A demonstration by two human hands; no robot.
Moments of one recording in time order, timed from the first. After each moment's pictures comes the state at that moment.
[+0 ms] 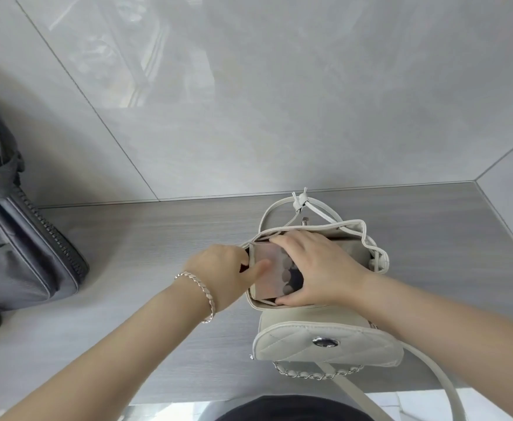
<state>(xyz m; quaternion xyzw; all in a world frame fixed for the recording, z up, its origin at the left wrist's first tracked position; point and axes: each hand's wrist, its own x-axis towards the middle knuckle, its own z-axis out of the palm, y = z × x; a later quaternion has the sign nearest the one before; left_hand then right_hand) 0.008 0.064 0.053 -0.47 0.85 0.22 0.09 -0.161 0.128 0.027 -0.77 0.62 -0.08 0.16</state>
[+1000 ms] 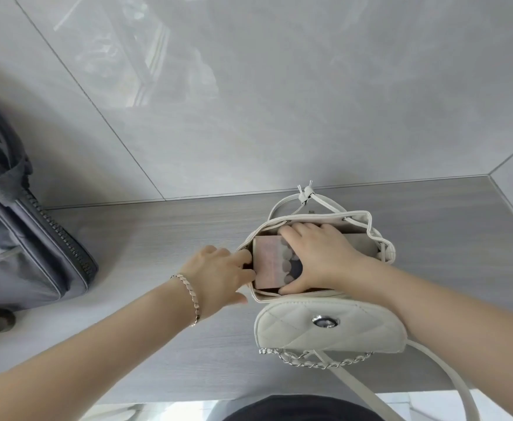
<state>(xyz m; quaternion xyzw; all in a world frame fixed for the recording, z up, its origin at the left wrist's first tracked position) 0.029 0.052 0.053 -0.22 0.94 -0.01 0.25 -0.159 0.105 0.028 -0.73 0.66 0.05 0.15</state>
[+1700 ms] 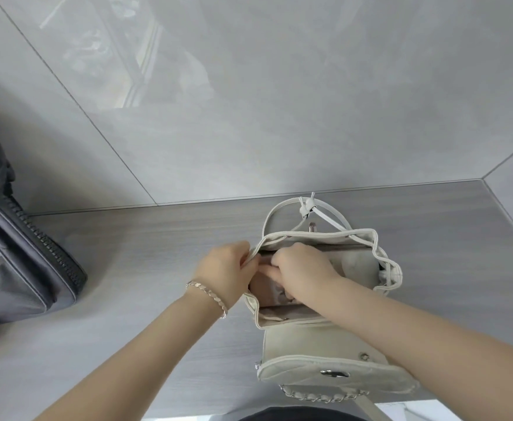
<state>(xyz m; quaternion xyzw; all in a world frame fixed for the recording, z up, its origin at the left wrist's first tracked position) 0.000 0.049 0.021 -0.50 0.82 0.27 -0.06 -0.126 0.100 0.039 -0.65 0.72 0.00 0.26</state>
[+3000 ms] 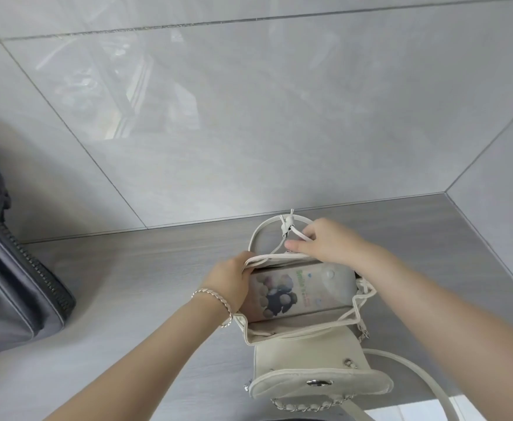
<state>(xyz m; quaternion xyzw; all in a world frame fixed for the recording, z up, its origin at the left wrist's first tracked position) -0.021 0.055 0.030 -0.49 0.81 0.32 0.01 -0.205 0.100 0.063 -0.50 0.79 -0.08 0.33</state>
